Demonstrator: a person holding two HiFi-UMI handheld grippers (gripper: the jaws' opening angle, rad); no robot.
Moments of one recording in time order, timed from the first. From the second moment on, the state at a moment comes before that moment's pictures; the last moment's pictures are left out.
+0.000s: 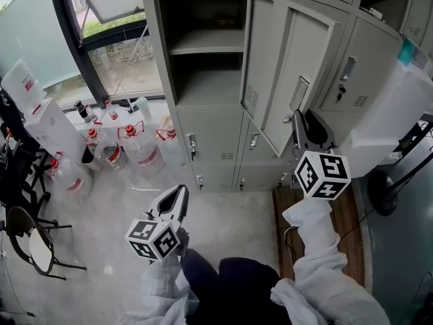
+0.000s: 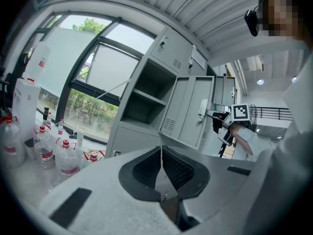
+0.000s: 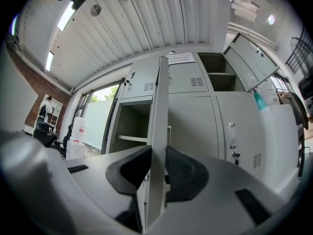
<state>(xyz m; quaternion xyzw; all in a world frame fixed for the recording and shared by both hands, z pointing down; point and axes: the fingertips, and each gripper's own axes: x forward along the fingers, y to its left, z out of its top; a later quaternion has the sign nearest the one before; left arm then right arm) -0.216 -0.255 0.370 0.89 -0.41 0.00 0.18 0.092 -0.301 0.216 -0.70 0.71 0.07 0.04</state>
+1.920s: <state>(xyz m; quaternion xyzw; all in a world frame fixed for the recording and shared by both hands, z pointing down) -0.299 -0.430 0.423 0.94 -0.28 0.07 0.19 -0.059 -0.318 0.349 -0.74 0.67 -0.04 -0.01</state>
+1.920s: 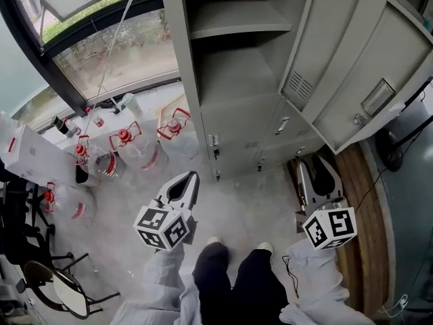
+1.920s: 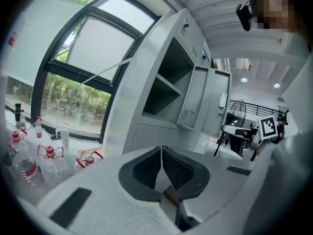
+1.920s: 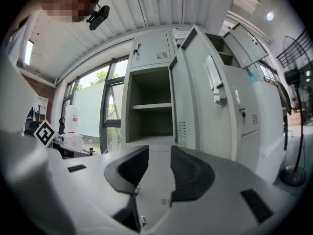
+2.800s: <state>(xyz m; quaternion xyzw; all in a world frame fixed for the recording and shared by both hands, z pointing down) -0.290 -0.425 0.544 0.92 -0.32 0.05 0.21 -0.114 -0.355 0.505 -0.65 0.75 -0.09 -0.02</state>
